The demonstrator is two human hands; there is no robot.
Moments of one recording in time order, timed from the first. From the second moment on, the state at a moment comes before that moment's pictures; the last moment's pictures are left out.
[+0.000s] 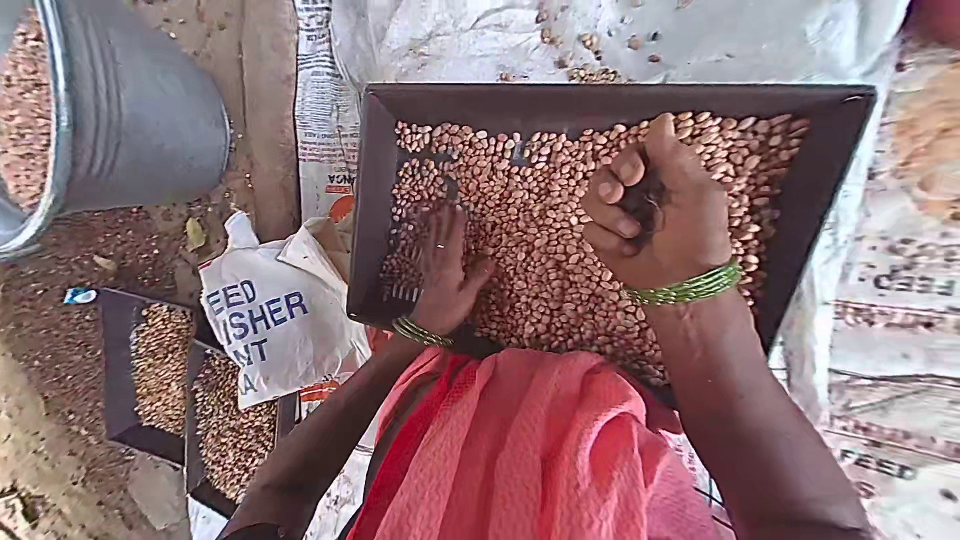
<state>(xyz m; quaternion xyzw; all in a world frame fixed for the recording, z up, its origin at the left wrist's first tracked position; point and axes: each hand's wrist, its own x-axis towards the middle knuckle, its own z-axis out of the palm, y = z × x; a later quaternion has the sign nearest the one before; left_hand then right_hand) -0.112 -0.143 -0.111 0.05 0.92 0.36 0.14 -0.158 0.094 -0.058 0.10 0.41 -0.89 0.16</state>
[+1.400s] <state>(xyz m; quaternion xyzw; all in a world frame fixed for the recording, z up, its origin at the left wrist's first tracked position) -0.124 -0.087 -0.074 0.41 0.80 0.33 0.28 -0.169 0.116 -0.060 0.08 0.42 -0.90 0.11</state>
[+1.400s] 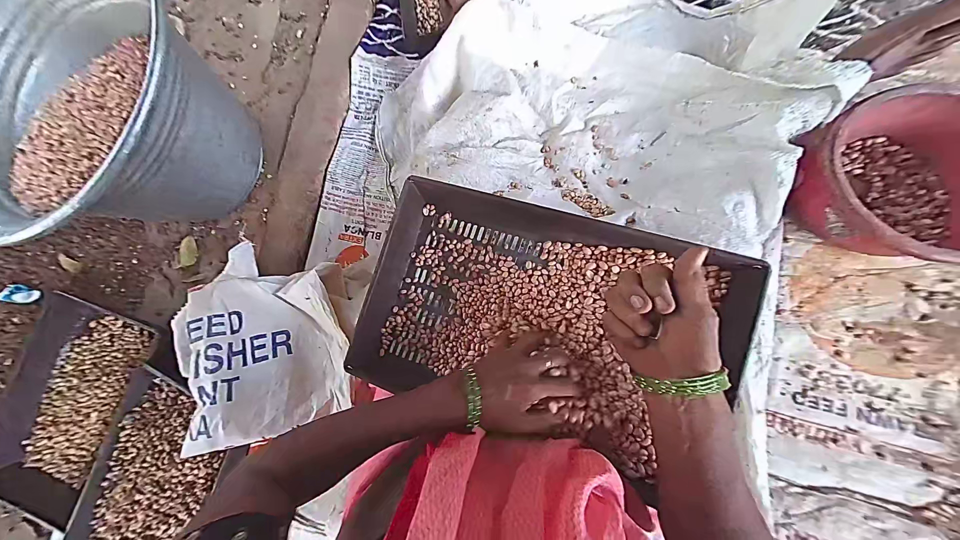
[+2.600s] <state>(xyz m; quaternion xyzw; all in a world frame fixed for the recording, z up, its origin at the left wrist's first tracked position) -0.096 -0.314 -0.066 -0.02 0.90 0.44 -0.01 -0.174 -0.031 -0.072 -0.21 0.89 -0.34 0.23</state>
